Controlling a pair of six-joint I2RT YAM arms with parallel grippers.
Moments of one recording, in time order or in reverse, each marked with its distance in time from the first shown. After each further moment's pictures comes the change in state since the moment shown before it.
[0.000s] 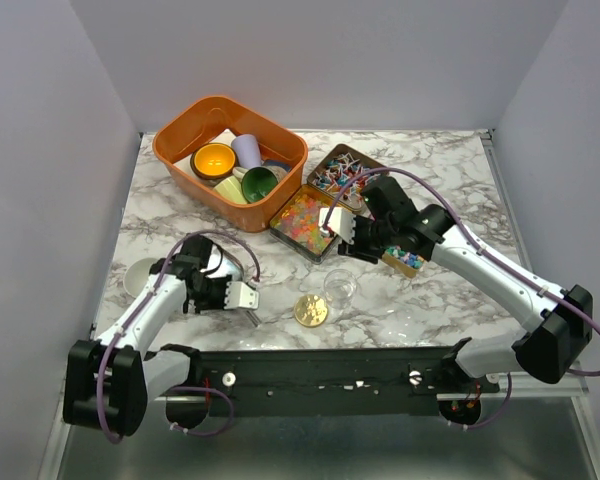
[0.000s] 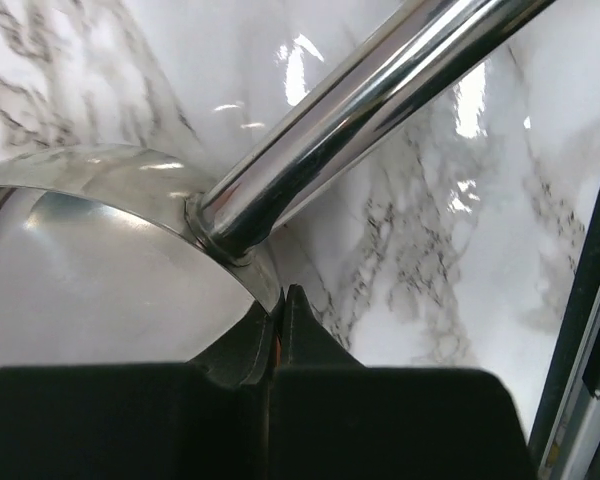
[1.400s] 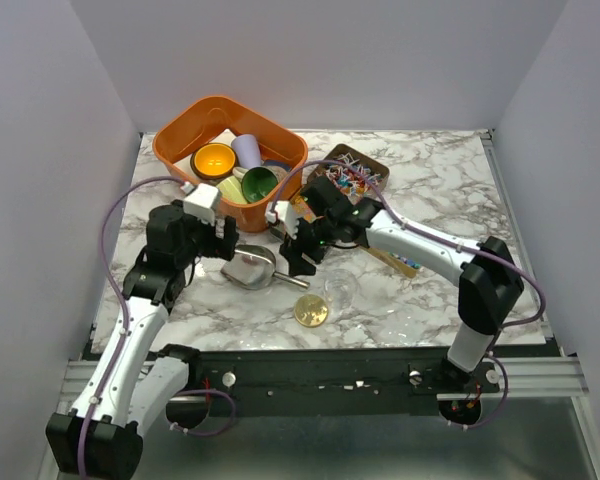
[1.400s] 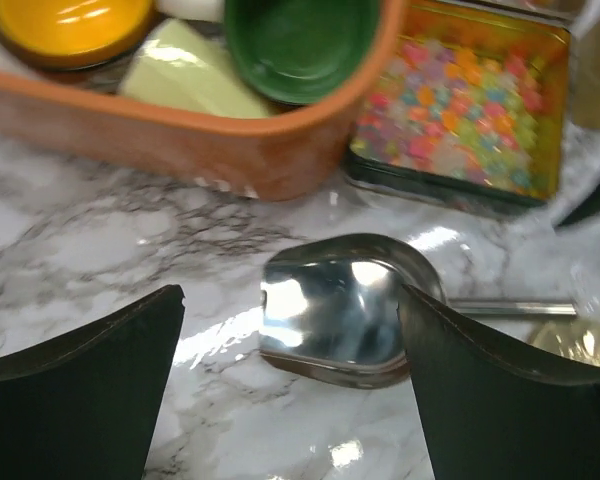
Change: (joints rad) left arm -0.049 -0.249 0.185 0.485 -0.142 -1.347; right arm 0.100 0.386 0.216 0.187 -0.270 0.355
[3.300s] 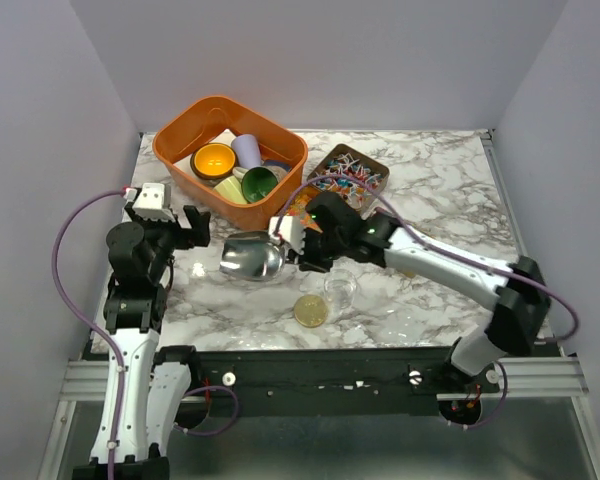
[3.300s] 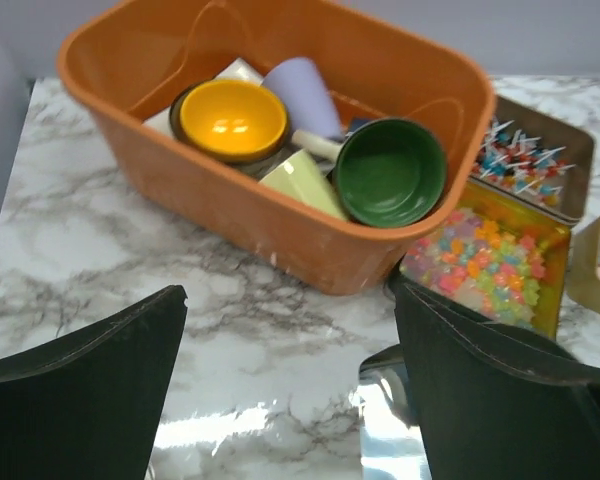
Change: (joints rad) left arm 0.275 -0.189 -0.015 0.116 -0.042 -0.208; right arm 0.130 -0.072 -0.127 0.051 0.227 -0.087
